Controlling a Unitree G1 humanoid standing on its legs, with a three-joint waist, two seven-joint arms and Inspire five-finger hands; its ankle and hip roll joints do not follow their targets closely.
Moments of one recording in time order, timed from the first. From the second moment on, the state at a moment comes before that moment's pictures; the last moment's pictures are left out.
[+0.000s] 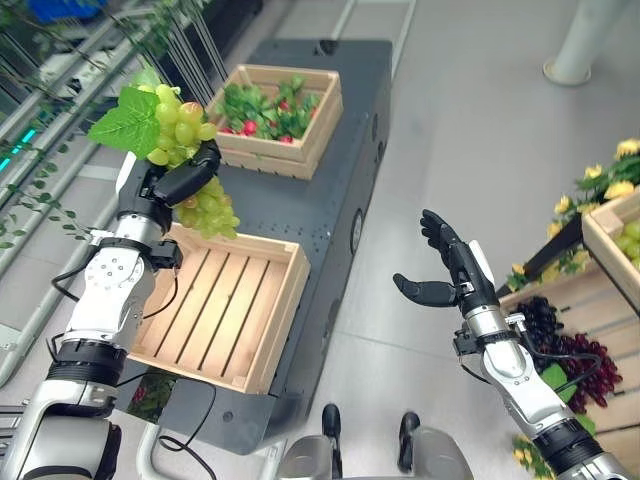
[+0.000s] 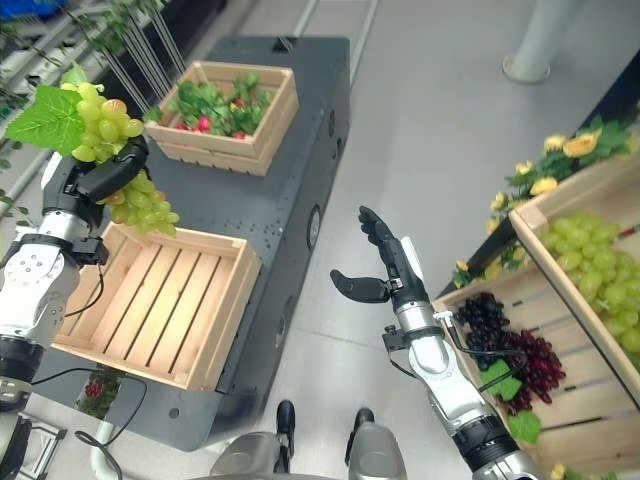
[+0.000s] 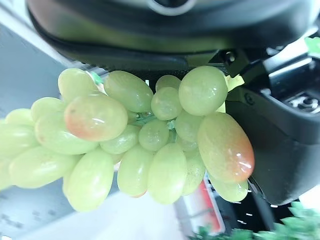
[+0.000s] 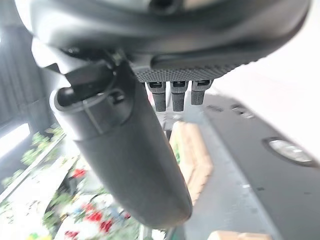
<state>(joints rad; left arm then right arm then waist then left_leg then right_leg) -0.48 0.84 -0.11 0.38 -0.67 -0.13 -0.03 -0.17 -0.54 0.35 0.14 0.27 -0.28 -0.15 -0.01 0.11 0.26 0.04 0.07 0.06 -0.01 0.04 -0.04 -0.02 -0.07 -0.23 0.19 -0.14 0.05</state>
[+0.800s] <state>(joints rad) -0.92 0.66 -0.43 0.44 -0.73 -0.07 -0.17 -0.62 -0.38 0.46 0.11 0.84 0.09 0.00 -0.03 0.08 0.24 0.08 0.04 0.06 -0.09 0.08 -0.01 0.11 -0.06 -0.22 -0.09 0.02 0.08</state>
